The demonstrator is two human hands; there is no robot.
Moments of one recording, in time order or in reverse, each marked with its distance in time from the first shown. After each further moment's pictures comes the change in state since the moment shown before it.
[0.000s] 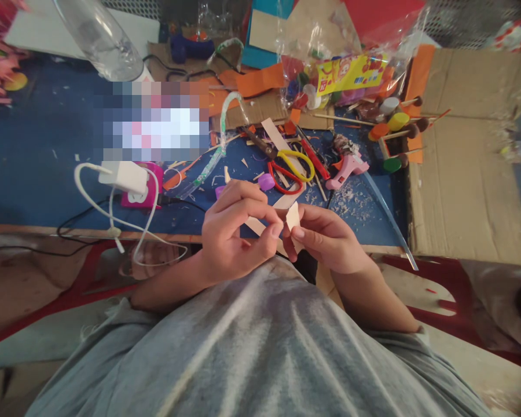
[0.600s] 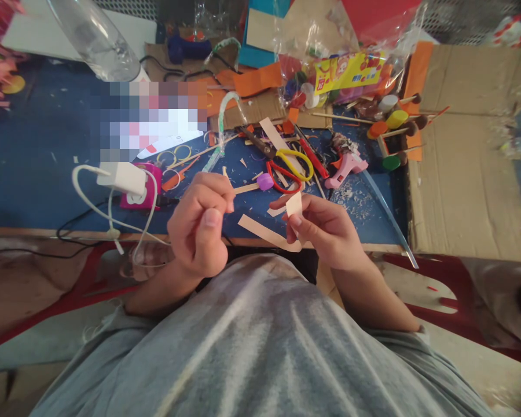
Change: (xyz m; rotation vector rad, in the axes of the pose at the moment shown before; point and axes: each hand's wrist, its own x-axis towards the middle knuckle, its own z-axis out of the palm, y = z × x) left_hand 0.007 -0.006 -0.010 -0.153 0.242 -0.037; right_hand 0.000 -0.005 0.002 -0.292 0.221 -0.103
